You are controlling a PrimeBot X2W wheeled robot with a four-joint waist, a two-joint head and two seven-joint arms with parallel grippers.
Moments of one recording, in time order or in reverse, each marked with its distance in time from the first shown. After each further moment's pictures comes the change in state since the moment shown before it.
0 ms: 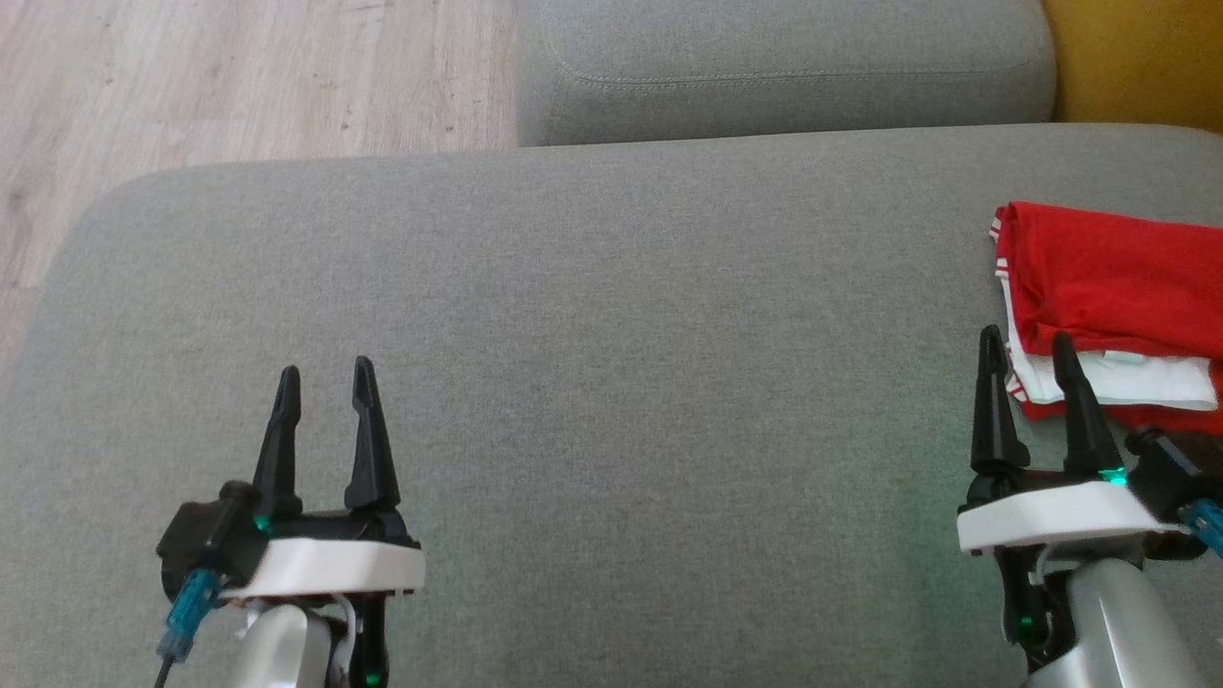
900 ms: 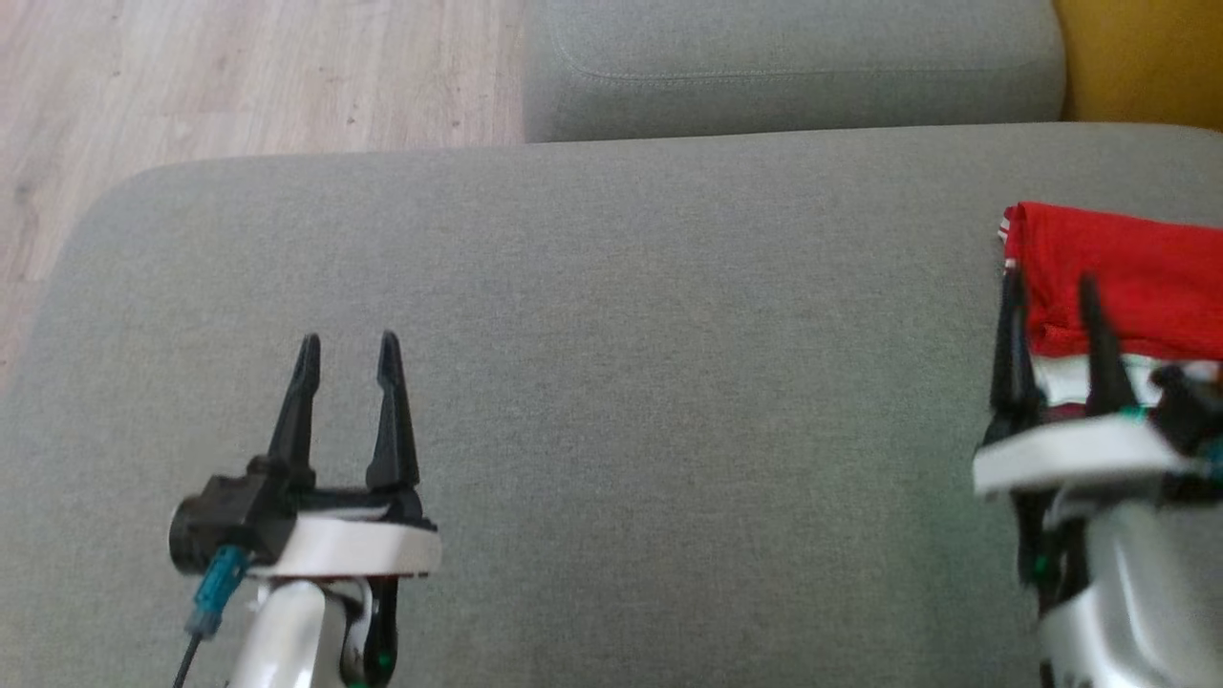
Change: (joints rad) left arm -0.044 0.000 -0.026 -0.007 0.097 0.008 0.000; right arm -0.125 -0.007 -0.045 0.044 -0.018 0.000 0.040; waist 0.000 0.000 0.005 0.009
